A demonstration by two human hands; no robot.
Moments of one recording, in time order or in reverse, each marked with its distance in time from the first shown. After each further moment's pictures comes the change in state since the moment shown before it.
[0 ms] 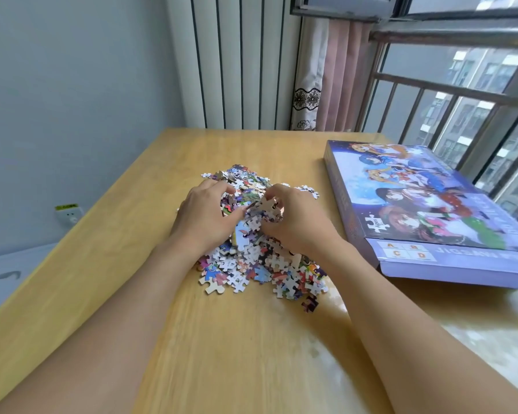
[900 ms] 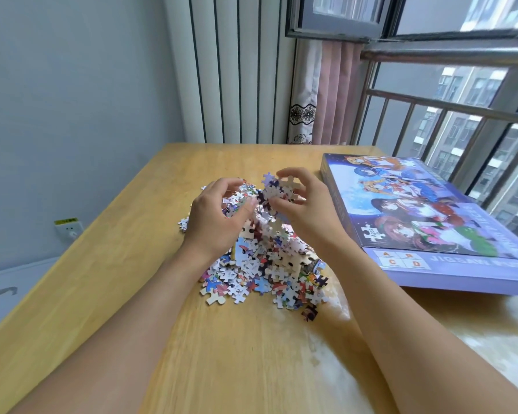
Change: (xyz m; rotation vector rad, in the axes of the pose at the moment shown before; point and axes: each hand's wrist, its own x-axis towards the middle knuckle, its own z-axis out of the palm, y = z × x) left_hand -0.005 0.023 -0.001 -0.406 0.212 0.065; right_hand 0.005 0.002 -0.019 0.774 0.195 0.100
